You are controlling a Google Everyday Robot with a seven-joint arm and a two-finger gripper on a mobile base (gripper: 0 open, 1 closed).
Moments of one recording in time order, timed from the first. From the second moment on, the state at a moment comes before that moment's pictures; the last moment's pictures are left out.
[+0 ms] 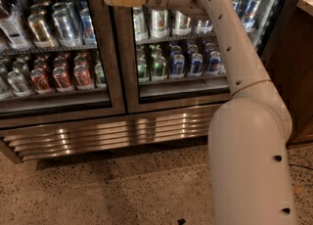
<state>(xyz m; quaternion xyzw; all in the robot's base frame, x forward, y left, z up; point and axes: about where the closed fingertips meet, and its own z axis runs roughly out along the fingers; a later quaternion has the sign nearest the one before) 0.766 0.086 1.024 -0.46 0.50 0.46 0.57</state>
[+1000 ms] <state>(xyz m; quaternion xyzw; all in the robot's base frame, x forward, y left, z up) 0.766 0.086 1.024 -0.46 0.50 0.46 0.57</state>
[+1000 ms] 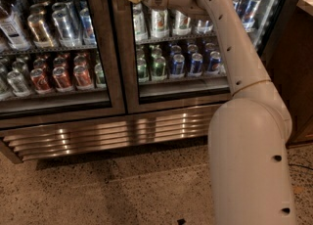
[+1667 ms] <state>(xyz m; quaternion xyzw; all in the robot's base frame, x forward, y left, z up) 0.766 0.086 1.024 -0.46 0.50 0.46 0.57</state>
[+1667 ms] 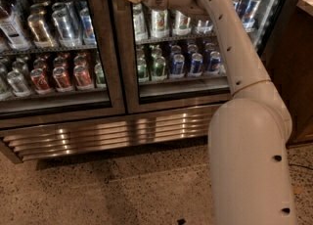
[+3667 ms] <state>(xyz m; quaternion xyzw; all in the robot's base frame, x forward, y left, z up) 0.766 0.086 1.024 -0.46 0.50 0.46 0.57</state>
